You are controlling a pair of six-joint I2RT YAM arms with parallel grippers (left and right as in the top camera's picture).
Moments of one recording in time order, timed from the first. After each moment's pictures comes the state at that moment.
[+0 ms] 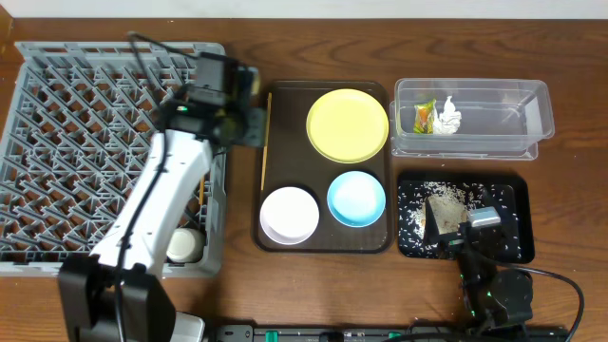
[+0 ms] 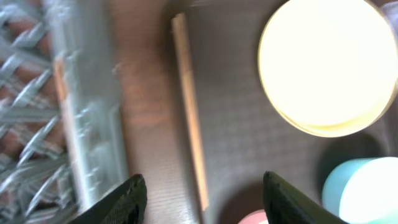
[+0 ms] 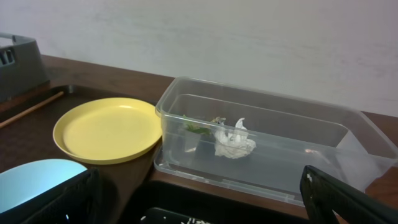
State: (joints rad) left arm -0.23 1.61 1.34 -0.77 0.10 -0.09; right arm 0.18 0.01 0.01 -0.07 0.01 -0.09
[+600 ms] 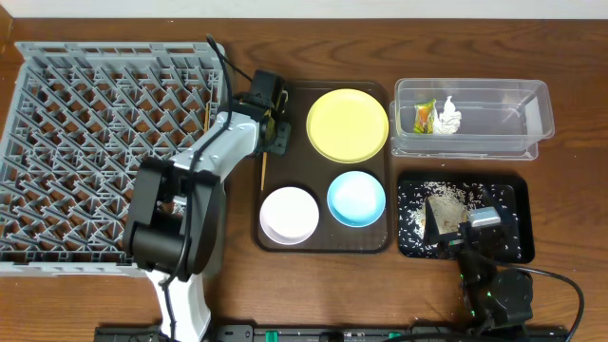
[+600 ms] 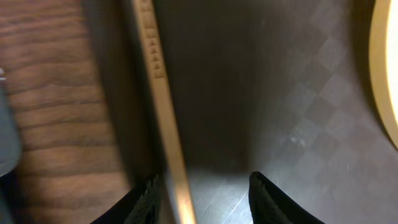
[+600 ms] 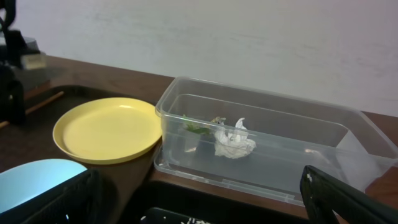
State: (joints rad) left arm -0.30 2.02 1.34 -0.55 -0.04 -0.09; right arm 0.18 0.01 0.01 -0.07 0.01 -0.09
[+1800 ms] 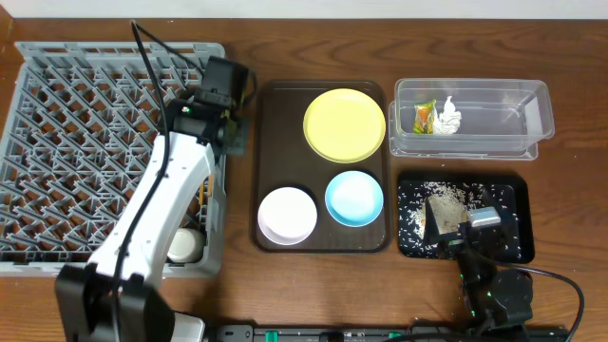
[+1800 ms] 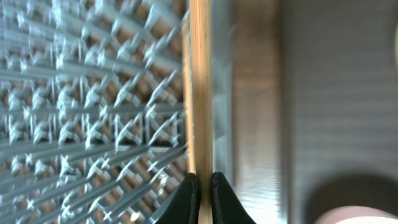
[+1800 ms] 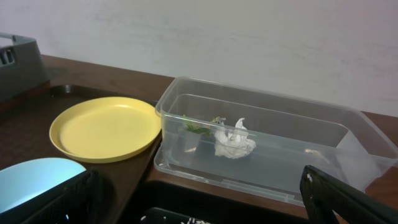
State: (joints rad) left arm -0.24 1.59 1.35 -0.97 -0.33 -0.12; right arm 0.18 0.01 0.01 -0.07 0.01 -0.09
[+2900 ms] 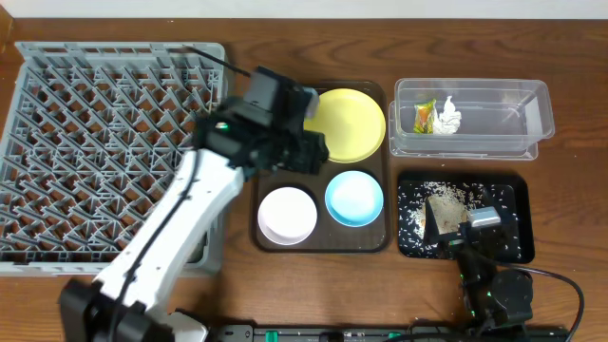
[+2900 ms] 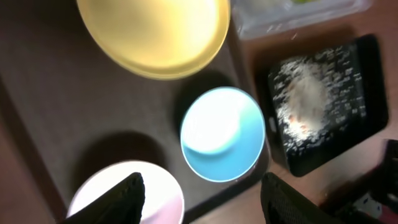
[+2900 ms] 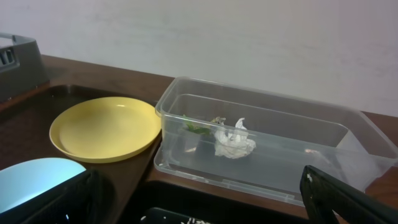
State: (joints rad) left arm -0.48 1.56 1.40 -0.94 0.31 -0.27; right arm 0.18 0.01 0.01 -0.07 0.01 -0.09
